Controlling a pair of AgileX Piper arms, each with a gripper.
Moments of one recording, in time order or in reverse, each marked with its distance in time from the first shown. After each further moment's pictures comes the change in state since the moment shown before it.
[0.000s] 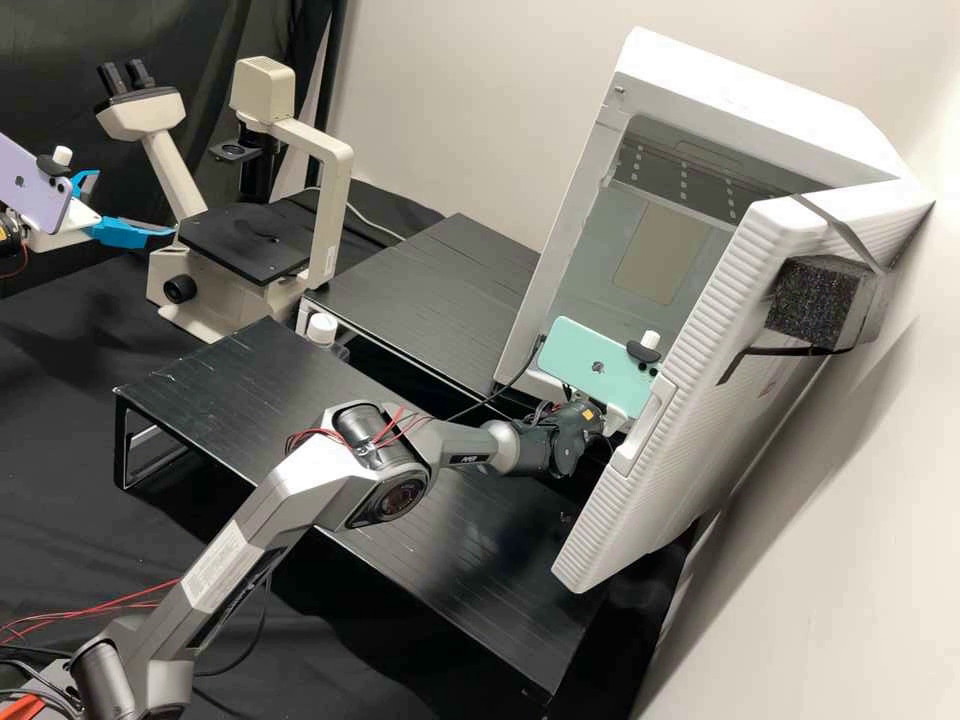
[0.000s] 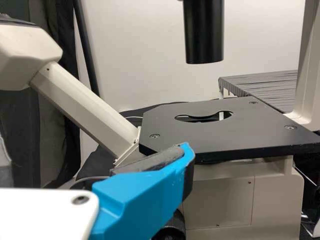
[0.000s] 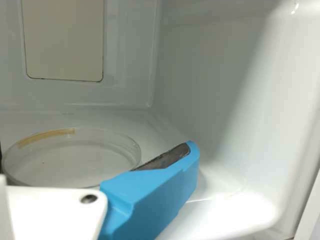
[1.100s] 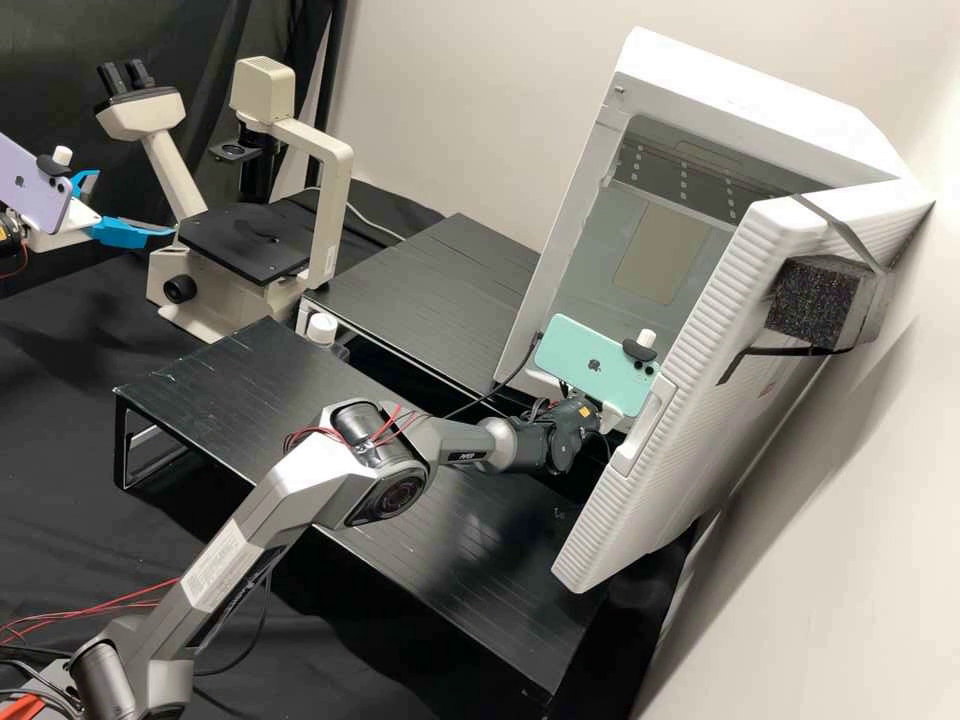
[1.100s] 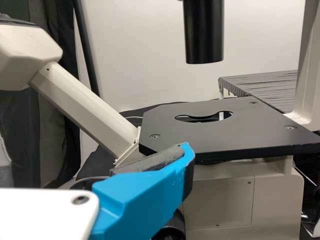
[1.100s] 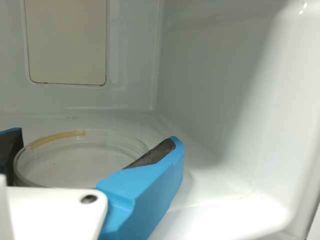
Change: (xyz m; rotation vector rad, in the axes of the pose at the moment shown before) left arm 0.000 0.000 0.000 0.000 0.000 0.000; right arm 0.002 -0.005 -0.004 0.008 -0.005 -0.008
